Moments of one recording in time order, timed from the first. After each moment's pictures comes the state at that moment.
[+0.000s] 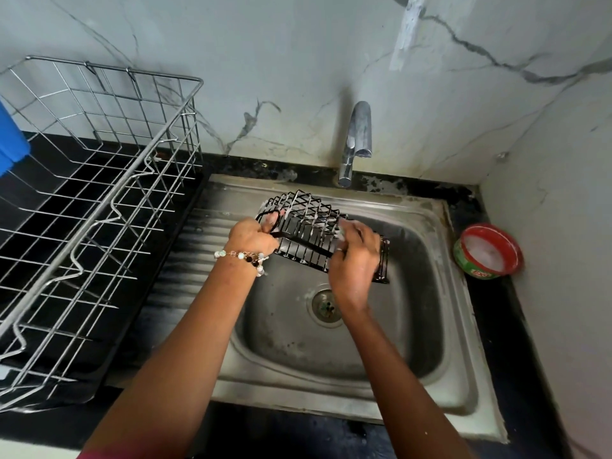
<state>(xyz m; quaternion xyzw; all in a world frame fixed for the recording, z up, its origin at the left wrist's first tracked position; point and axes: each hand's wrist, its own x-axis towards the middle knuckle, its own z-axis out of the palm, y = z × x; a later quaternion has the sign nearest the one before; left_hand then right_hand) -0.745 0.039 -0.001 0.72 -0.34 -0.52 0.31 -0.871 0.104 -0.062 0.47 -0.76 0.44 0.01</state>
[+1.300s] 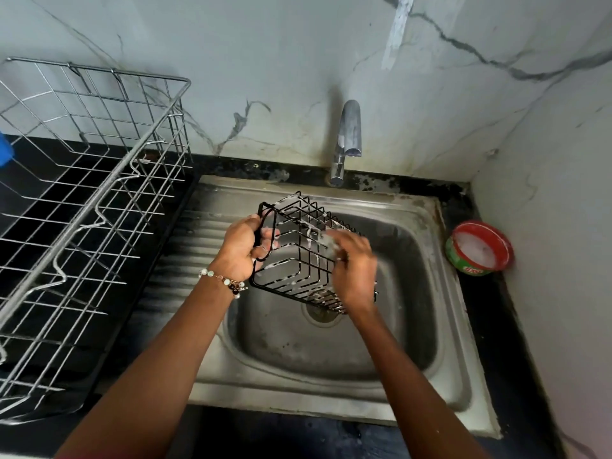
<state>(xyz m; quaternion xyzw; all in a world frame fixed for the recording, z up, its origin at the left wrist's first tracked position) -0.737 0.024 -0.040 0.53 -0.23 -0.72 0.38 -0.893 0.117 -0.073 0.54 -0.72 0.43 -0.06</state>
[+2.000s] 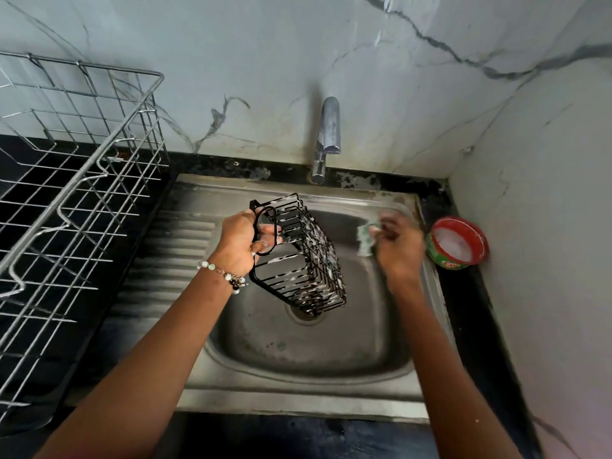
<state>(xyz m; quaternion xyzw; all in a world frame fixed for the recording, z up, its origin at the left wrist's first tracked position) -0.770 0.023 -0.033 0.52 -0.23 -0.73 0.37 -0.984 0.114 -0.054 0.31 -0.75 0.54 -0.22</state>
